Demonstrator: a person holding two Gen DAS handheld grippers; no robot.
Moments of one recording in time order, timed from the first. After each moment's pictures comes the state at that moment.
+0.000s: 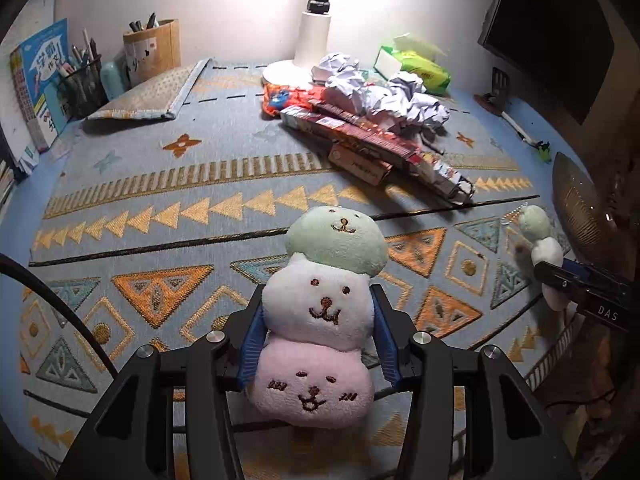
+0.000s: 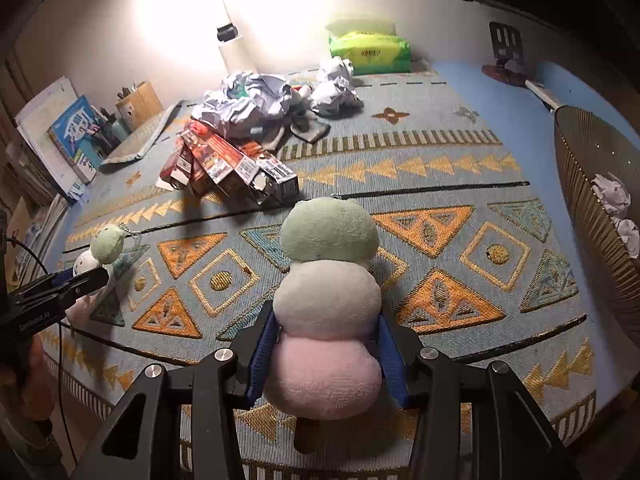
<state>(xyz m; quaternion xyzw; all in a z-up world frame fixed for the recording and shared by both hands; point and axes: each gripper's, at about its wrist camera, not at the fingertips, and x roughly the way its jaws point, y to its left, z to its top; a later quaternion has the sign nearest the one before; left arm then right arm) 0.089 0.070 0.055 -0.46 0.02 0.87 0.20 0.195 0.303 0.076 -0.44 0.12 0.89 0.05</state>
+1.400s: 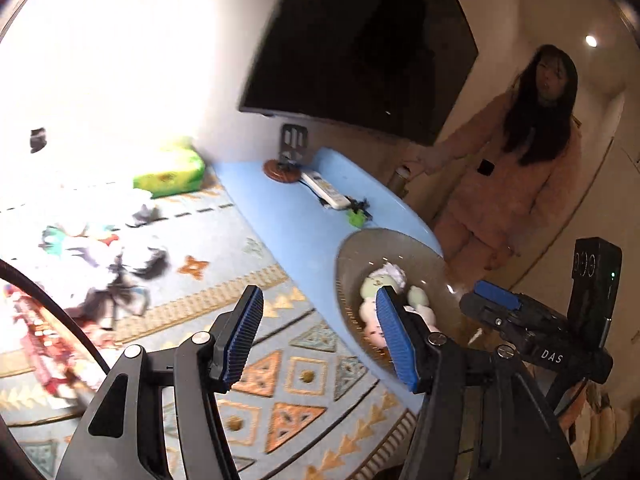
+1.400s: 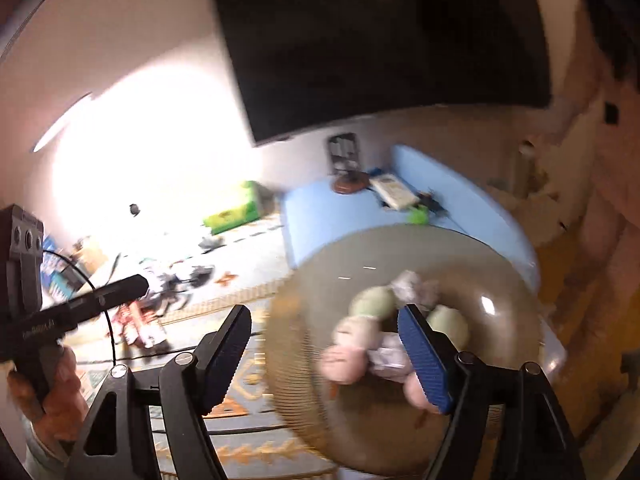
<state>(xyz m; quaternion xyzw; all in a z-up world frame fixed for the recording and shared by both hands) 0.083 0.291 0.156 -0.35 -0.04 0.83 0.42 0.276 0.460 0.189 -0.30 0.13 0.93 0.15</state>
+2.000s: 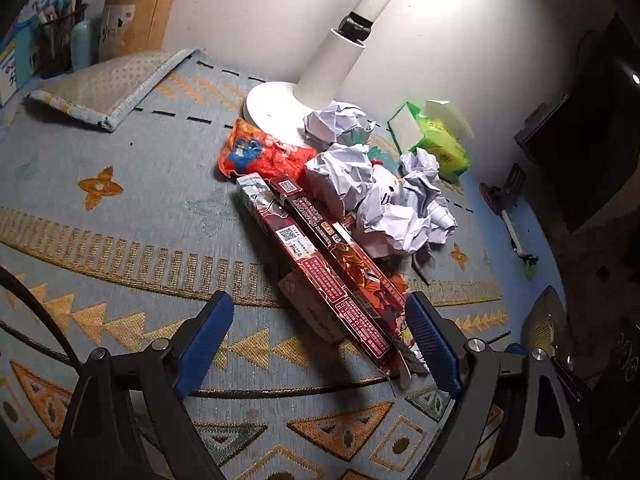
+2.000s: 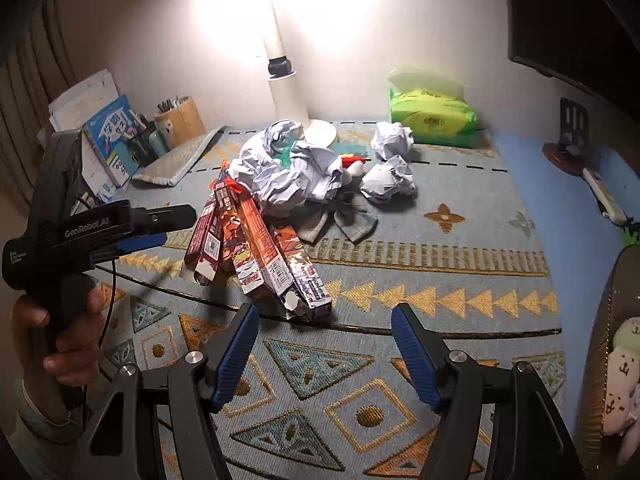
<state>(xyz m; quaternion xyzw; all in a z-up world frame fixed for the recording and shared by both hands) -0.026 0.115 0.034 -0.48 -0.16 0.85 0.18 0.099 0.289 0.092 -0.43 0.04 0.90 -0.04</state>
